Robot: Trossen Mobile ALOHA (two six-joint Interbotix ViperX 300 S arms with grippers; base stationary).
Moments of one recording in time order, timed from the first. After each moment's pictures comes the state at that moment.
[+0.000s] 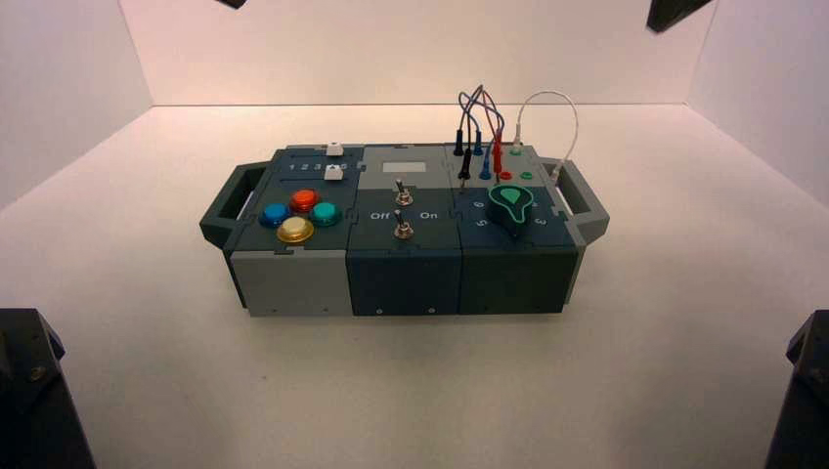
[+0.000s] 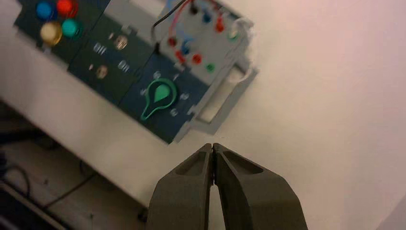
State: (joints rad) left arm -0.62 -0.83 0.90 -0.38 0.94 0.30; right arm 0.37 -0.58 0.77 0.15 1.06 -0.30
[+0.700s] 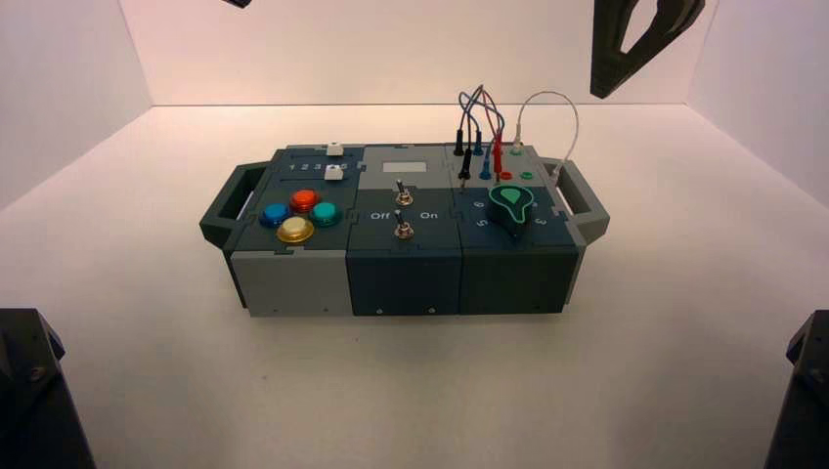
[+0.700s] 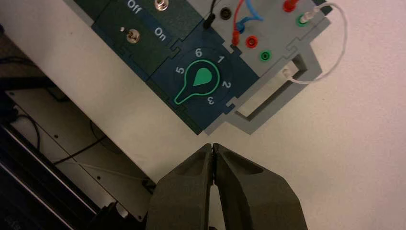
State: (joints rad) left arm -0.62 -0.83 0.91 -0.37 0.91 0.30; right arm 0.52 -0.42 0.75 0.16 1.07 -0.32
